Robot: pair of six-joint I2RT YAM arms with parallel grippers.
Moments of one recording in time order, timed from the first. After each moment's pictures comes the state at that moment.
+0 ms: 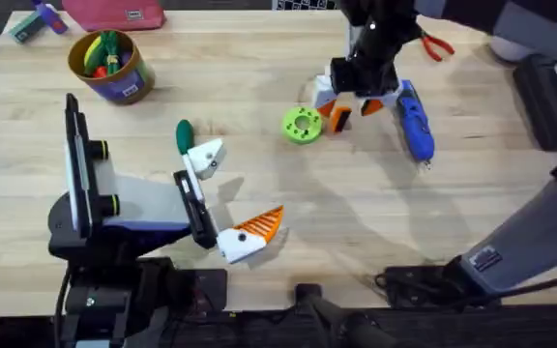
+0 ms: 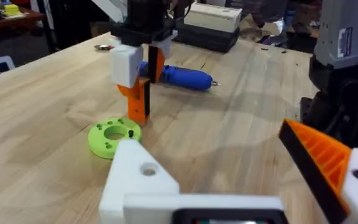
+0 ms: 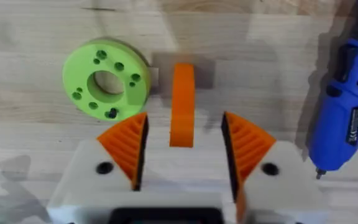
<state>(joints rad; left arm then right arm) 0.03 0.01 0.01 -0.12 1.18 0.03 0.42 1.89 1.58 -1.19 0.02 0.42</state>
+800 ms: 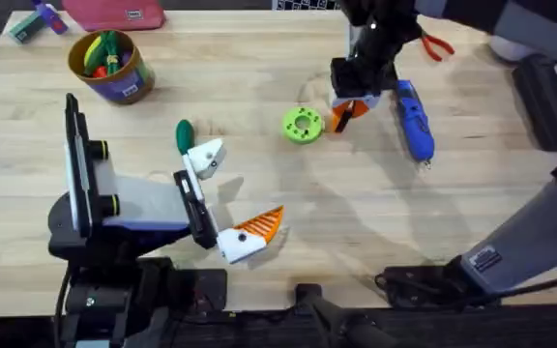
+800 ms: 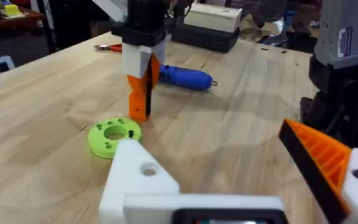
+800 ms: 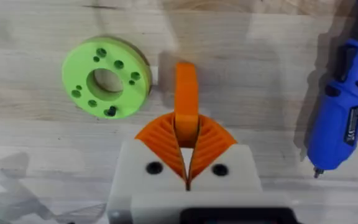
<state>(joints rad) 0.03 0.01 0.01 -0.12 1.18 0.03 0.42 1.89 1.58 -1.19 0.02 0.40</state>
